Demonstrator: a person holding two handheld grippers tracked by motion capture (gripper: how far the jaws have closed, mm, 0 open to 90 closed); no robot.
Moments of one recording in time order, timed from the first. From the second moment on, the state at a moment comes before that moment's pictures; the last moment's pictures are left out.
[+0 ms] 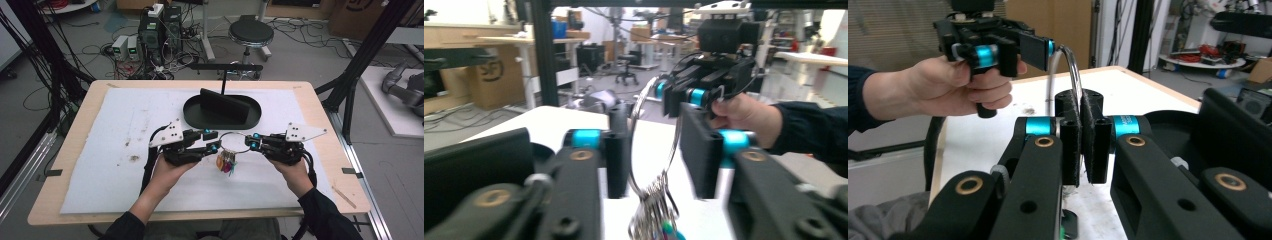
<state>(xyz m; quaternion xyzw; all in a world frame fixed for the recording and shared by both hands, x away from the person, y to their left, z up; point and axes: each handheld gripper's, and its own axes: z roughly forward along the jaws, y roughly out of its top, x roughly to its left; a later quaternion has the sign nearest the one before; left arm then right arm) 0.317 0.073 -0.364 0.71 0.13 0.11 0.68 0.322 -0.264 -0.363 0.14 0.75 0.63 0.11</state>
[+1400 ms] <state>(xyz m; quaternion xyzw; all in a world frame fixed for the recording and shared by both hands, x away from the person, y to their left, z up) 0.281 0.179 -0.394 0.72 0.20 0.20 0.63 0.405 -0.337 -0.310 0.23 0.71 0.63 0.22</state>
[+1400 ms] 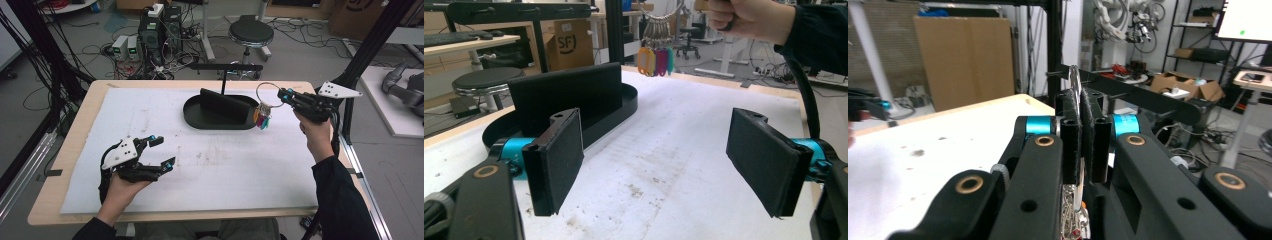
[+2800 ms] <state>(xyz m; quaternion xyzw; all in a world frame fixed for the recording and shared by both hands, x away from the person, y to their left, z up) 0.277 0.180 -0.400 0.72 0.19 0.20 0.64 0.485 -0.316 -0.323 0.30 0.71 0.60 0.23</state>
